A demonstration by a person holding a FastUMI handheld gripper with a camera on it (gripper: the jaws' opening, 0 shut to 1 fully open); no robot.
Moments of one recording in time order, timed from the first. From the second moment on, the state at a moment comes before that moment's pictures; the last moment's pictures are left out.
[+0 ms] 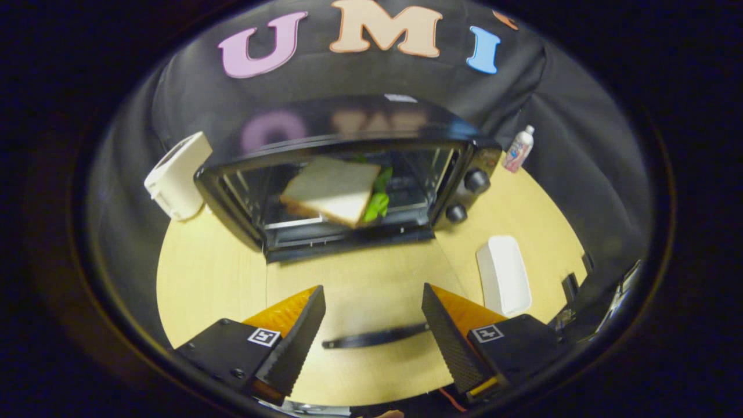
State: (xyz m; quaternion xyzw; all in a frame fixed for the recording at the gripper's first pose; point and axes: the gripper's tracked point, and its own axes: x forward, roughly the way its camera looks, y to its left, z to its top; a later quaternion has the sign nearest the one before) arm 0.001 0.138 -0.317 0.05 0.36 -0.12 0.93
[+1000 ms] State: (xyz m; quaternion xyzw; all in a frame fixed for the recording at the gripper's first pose) arm -0.031 0.175 -0.421 -0.01 0.46 -0.04 0.89
